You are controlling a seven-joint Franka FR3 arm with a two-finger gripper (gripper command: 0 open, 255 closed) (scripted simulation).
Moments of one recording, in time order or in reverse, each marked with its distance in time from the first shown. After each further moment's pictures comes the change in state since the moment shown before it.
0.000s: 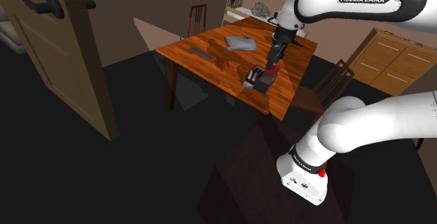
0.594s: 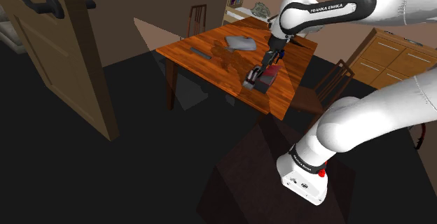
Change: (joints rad) arm -0.025 0.252 -0.176 0.023 -0.039 0.280 -0.176
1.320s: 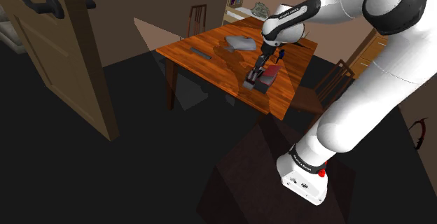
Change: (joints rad) arm 0.017 0.443 -0.171 0.199 0.217 0.263 -0.324
